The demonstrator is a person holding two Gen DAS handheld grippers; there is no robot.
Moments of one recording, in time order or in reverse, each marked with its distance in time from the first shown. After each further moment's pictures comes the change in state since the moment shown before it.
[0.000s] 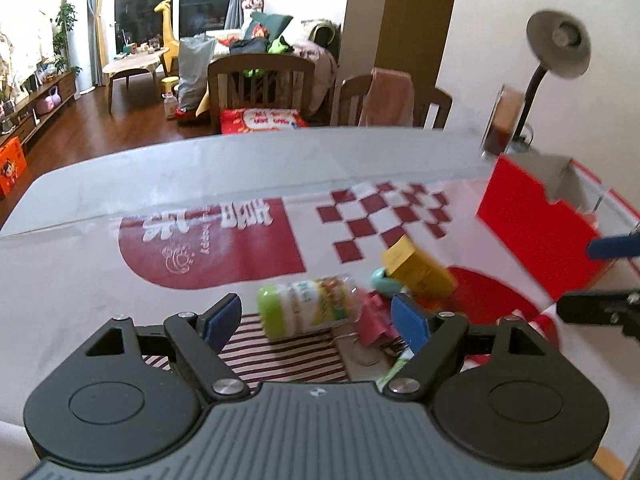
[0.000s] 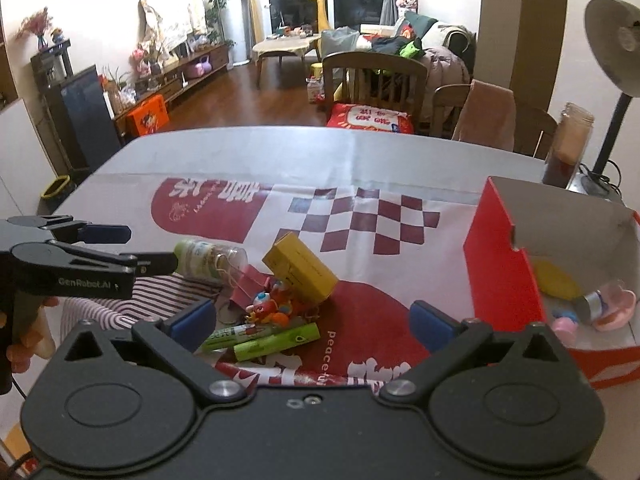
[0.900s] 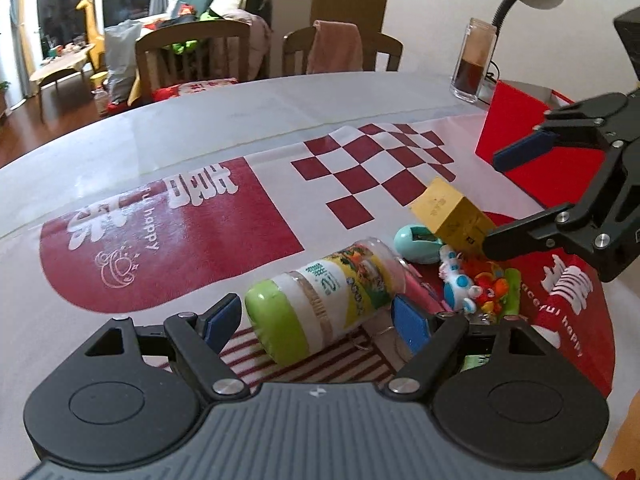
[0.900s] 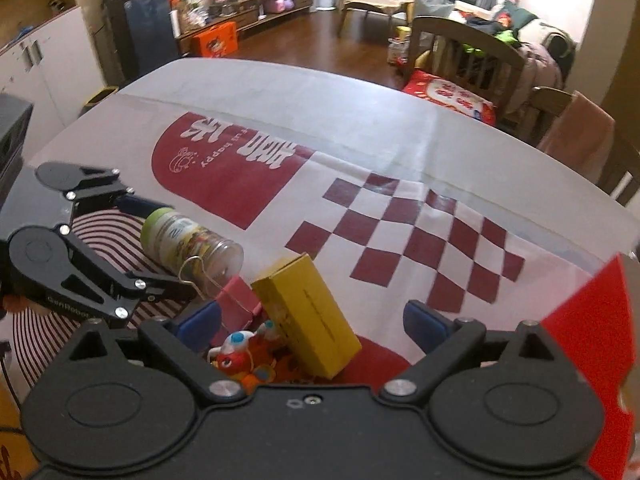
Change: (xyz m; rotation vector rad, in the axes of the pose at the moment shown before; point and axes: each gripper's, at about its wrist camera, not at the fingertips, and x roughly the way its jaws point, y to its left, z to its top) left arm 0.092 0.031 -0.004 0.164 0.089 -0.177; right arm 0.117 0.002 0.043 -0.272 0.157 0.145
